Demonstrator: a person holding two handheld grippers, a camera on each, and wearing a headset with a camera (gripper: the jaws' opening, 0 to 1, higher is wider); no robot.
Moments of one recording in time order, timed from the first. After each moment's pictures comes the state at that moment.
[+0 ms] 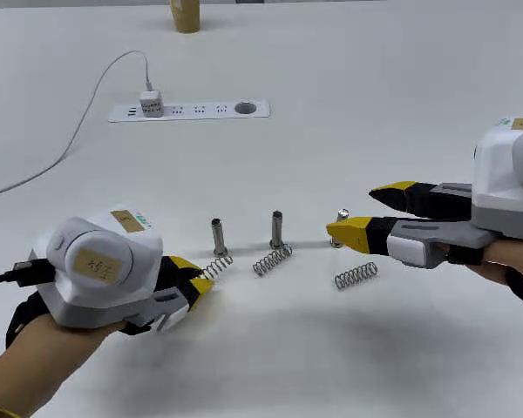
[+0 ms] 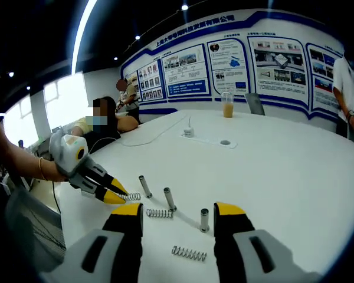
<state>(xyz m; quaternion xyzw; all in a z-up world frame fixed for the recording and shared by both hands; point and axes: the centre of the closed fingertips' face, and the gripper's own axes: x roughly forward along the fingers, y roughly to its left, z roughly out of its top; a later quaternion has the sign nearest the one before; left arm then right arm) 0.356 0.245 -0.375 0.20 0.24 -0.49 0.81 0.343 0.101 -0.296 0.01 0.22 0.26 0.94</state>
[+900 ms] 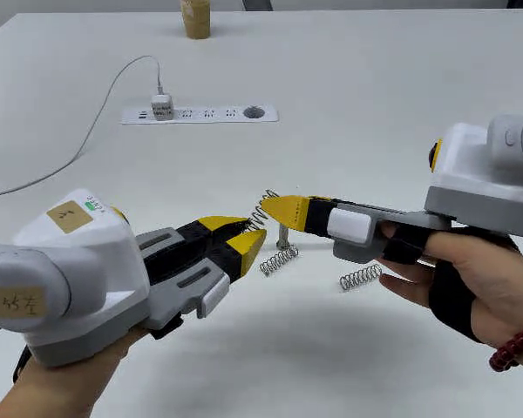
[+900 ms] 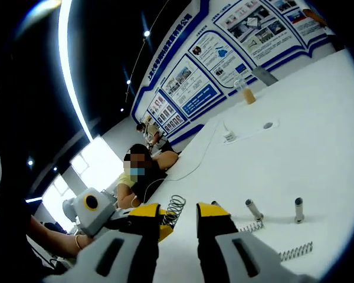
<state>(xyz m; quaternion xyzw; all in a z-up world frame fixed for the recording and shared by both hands) 0.325 0.205 -0.270 0.00 0.09 -0.51 0.85 0.338 0.191 -0.259 0.30 0.20 0.34 0.87</state>
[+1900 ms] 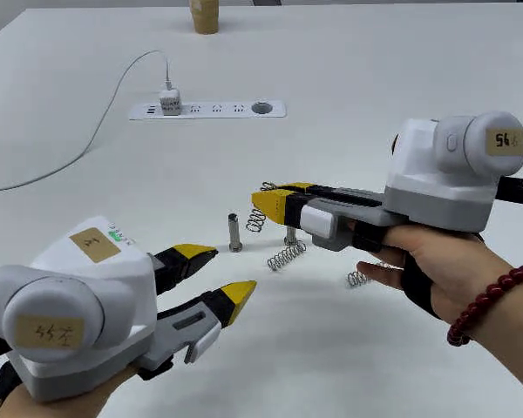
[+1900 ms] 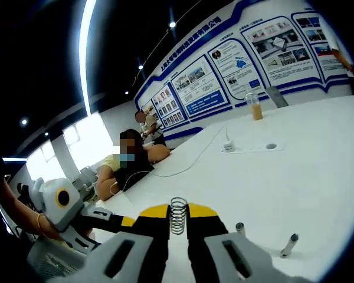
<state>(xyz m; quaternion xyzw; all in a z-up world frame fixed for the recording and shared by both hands) 0.316 0.241 -0.321 0.12 0.18 -0.46 0.86 0.369 0.205 -0.276 0.16 0.17 0.34 0.91</state>
